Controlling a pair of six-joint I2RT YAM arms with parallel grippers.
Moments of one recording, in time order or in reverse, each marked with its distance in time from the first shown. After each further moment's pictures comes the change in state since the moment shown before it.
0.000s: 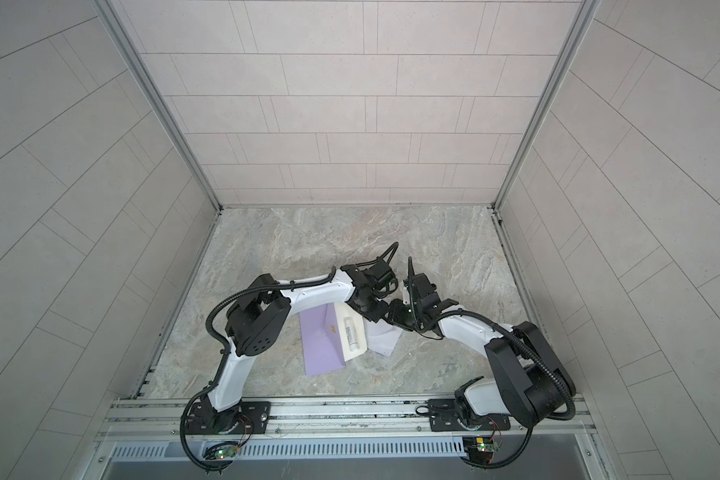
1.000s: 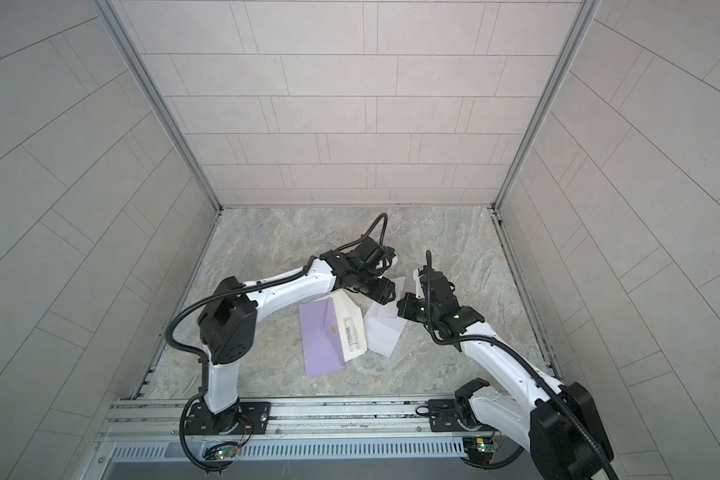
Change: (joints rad) left arm 0.081 -0.222 -0.031 0.192 0.181 -0.084; right arm -0.061 -0.380 0.003 -0.163 0.117 -0.058
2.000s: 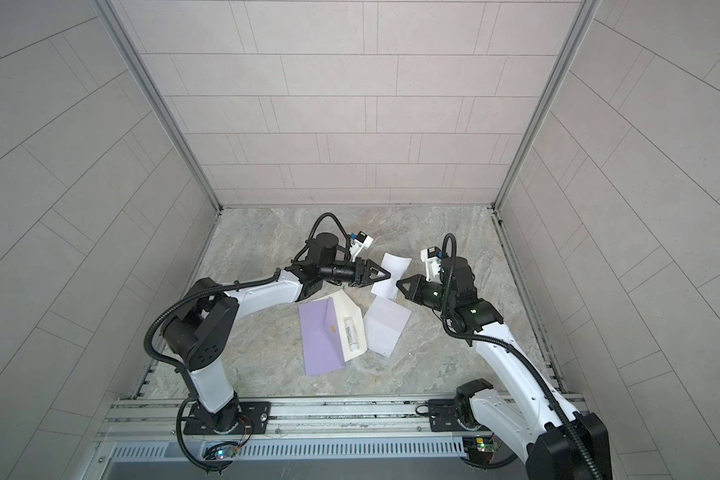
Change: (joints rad) left arm 0.171 -0.122 -0.451 0.930 0.580 -0.579; right arm -0.111 -0.050 0.113 0.039 -0.243 0.043
